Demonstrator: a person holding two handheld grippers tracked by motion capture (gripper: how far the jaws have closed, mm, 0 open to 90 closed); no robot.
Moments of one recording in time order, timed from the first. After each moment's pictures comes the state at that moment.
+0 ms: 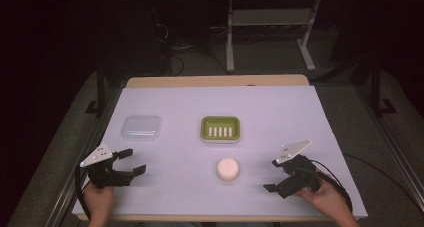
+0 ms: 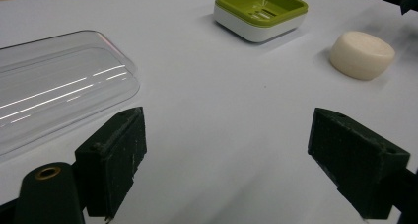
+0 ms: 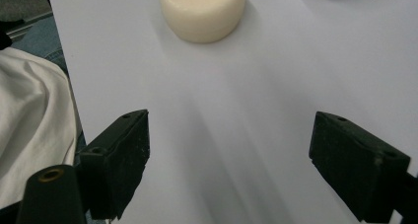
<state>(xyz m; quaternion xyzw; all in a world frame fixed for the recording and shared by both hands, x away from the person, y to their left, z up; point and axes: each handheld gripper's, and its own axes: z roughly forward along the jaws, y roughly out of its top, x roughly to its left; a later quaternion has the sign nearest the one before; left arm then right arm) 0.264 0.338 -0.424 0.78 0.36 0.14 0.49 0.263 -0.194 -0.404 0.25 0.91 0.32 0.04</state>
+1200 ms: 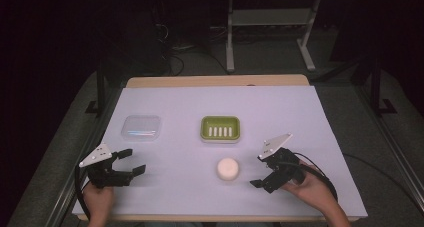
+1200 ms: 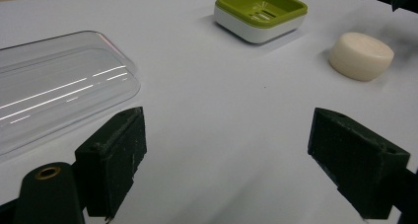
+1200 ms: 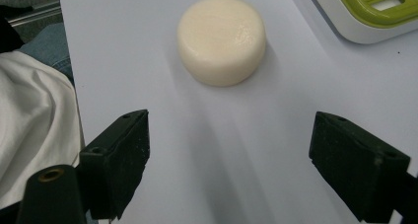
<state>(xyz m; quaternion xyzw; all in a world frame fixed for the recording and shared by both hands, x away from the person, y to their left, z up) 0.264 0.339 -0.424 0.78 0.36 0.14 0.49 0.277 -0.157 -0.393 0.21 0.93 0.32 0.04</state>
